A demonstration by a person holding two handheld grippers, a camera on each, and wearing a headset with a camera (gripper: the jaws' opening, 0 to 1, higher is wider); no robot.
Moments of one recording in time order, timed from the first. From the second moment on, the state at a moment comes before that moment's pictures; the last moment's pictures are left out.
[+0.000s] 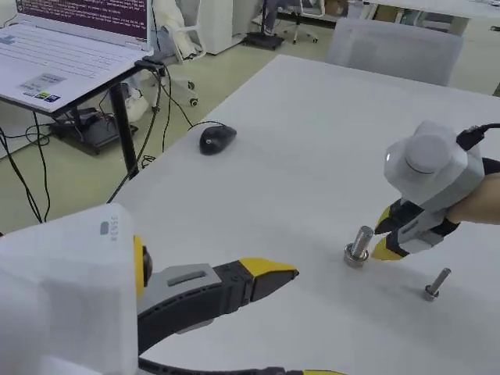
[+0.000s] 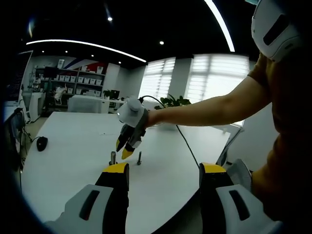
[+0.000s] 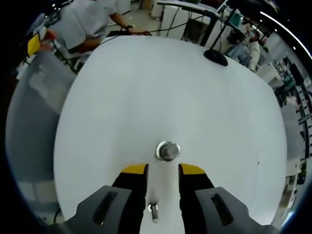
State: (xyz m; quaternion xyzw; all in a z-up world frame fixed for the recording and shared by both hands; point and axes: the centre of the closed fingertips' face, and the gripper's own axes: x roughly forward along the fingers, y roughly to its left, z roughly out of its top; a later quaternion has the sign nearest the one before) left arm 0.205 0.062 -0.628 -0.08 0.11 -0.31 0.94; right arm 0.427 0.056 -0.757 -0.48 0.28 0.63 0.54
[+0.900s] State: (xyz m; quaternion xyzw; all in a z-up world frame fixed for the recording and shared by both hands) left arm 0.218 0.075 -0.628 -0.04 0.11 -0.31 0.94; right arm 0.294 -0.065 -0.688 -0.14 0.15 0.58 0.79
